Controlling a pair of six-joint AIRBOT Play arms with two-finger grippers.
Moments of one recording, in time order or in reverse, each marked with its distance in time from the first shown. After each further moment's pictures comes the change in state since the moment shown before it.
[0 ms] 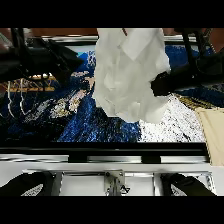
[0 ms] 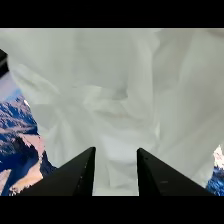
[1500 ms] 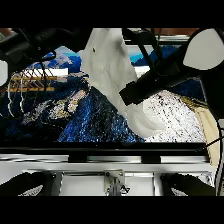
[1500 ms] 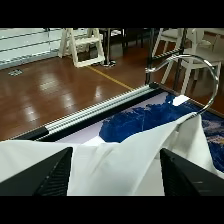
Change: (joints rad) left arm -0.097 -0.095 0.029 -0.012 0.455 -0.141; right arm 0.233 -0.175 0.170 0.035 0.125 0.099
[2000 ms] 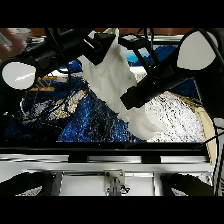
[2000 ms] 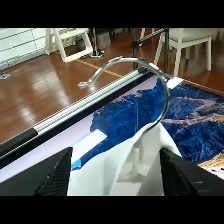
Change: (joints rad) left arm -0.082 -0.073 0.000 0.000 0.034 0.113; right arm 0.013 -0.015 0.000 -0.023 0.069 -0.024
